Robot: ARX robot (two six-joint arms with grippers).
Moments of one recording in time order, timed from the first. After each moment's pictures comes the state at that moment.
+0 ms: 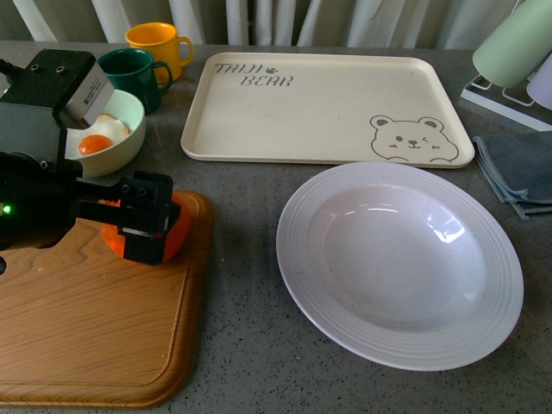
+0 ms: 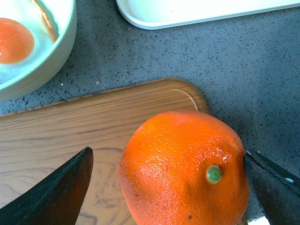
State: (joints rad) left arm -0.30 1.77 0.61 0.43 0.12 -0.05; right arm 0.00 0.01 0.02 0.00 0.00 0.00
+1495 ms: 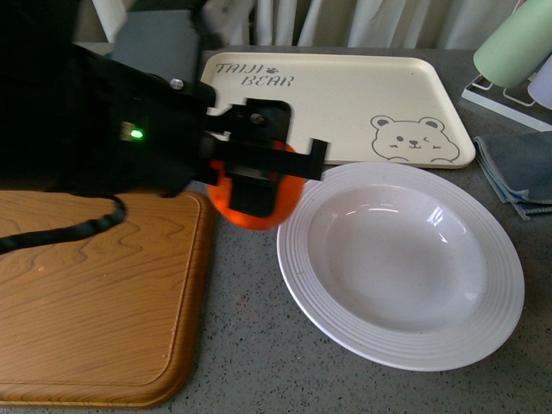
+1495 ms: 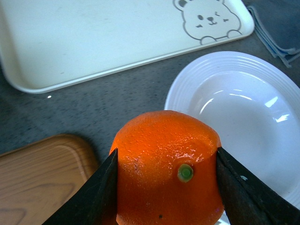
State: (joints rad) left arm -0.55 1.72 0.77 0.32 0.15 -0.17; right arm 0.00 0.01 0.02 0.00 0.00 0.00
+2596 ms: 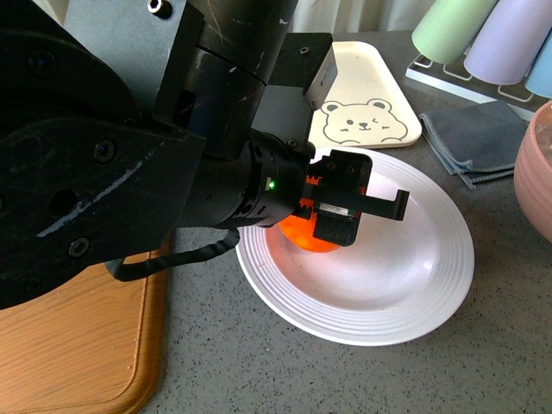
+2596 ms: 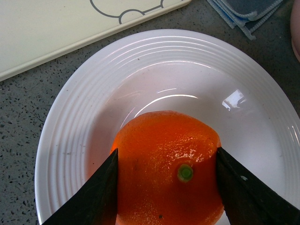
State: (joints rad) left arm -0.71 2.03 1.00 0.36 0.18 -0.19; right arm 0.00 0.01 0.02 0.00 0.00 0.00
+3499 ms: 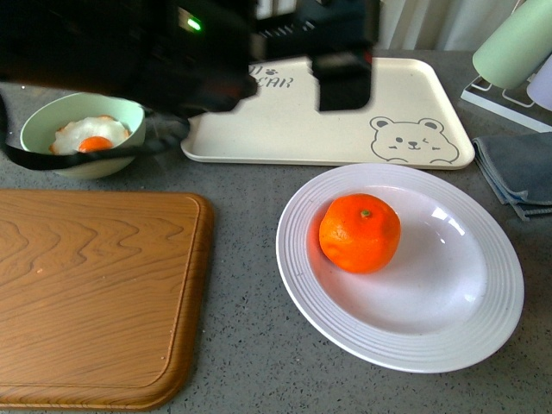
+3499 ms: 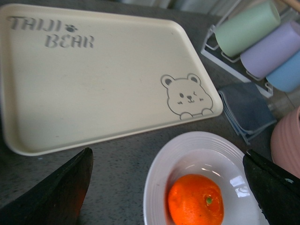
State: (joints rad) left arm -0.45 1.69 0.85 0.43 0.22 -0.35; right arm 0.00 0.01 0.02 0.00 0.00 0.00
